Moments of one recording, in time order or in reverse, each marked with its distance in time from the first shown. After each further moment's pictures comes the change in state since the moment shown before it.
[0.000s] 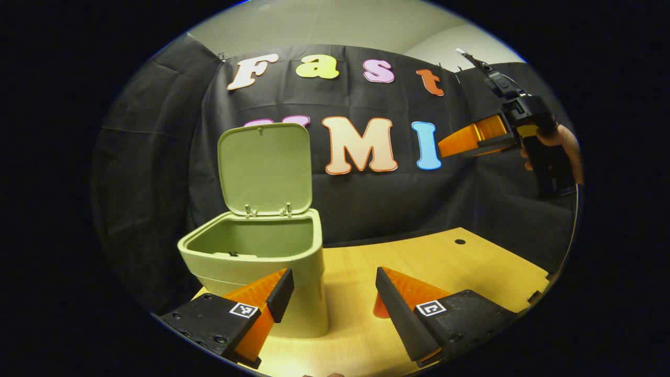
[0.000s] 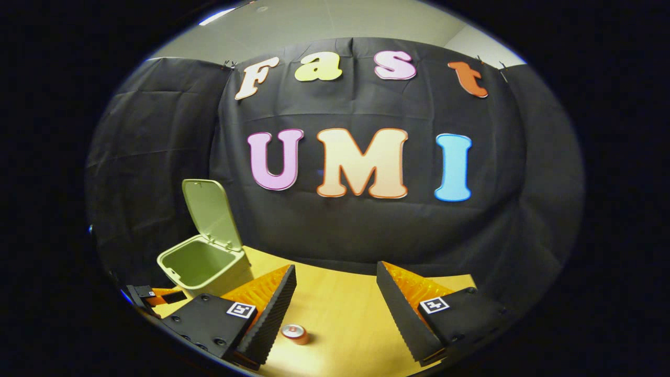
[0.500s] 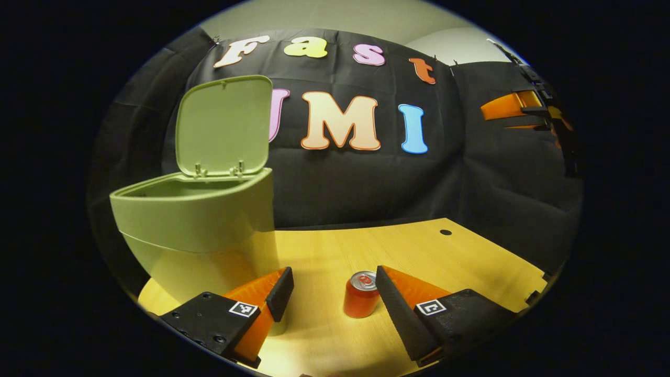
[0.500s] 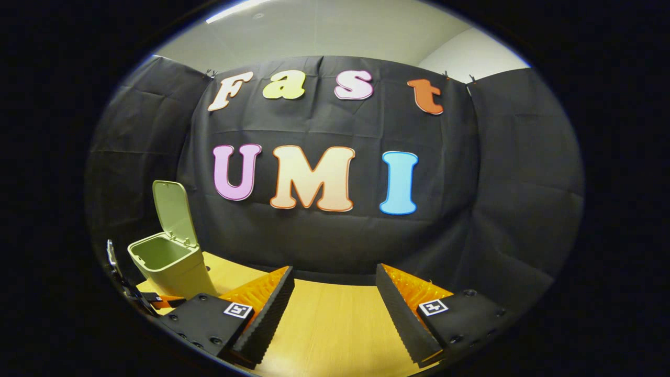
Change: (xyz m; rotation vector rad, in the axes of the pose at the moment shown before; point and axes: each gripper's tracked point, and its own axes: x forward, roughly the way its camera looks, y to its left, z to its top) left arm 0.061 -0.057 -0.067 -0.060 0.056 -0.097; right arm -0.048 -0.093 -0.020 0.015 -0.104 -0.194
